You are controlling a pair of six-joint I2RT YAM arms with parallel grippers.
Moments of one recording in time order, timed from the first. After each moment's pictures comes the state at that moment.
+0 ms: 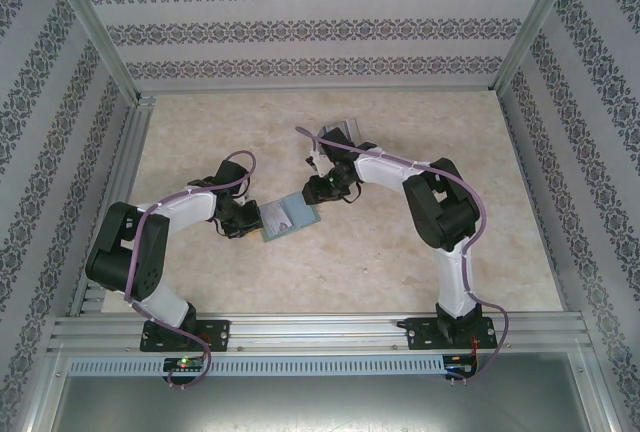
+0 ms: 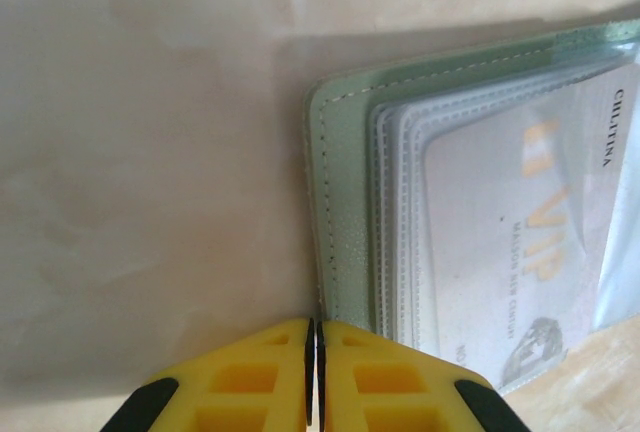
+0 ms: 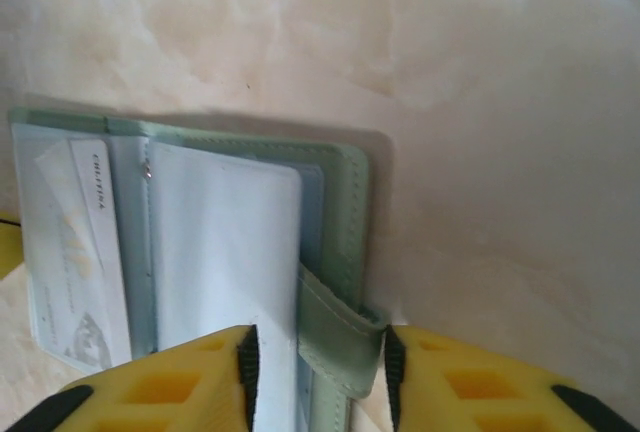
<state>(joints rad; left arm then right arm) -0.27 1.60 0.83 -0.53 0.31 -0.66 0.56 2.08 1.45 -0.57 -0.46 0.25</state>
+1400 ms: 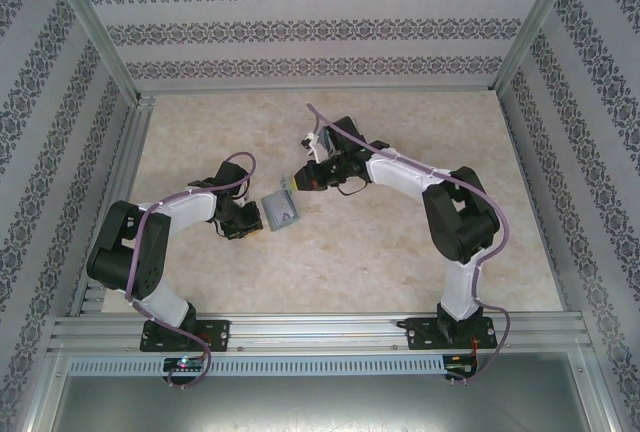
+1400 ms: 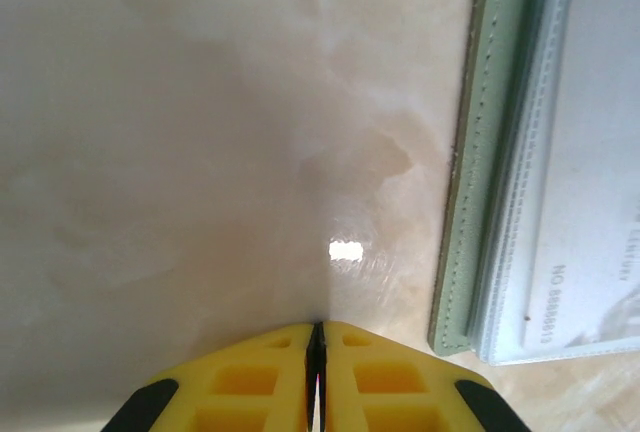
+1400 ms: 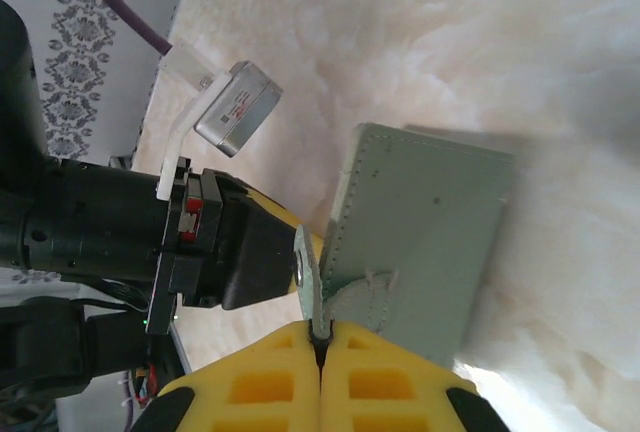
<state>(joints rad) -0.27 1.62 0.82 -0.51 0.32 -0.66 0.57 1.95 1.38 -0.34 -0.79 0.40</state>
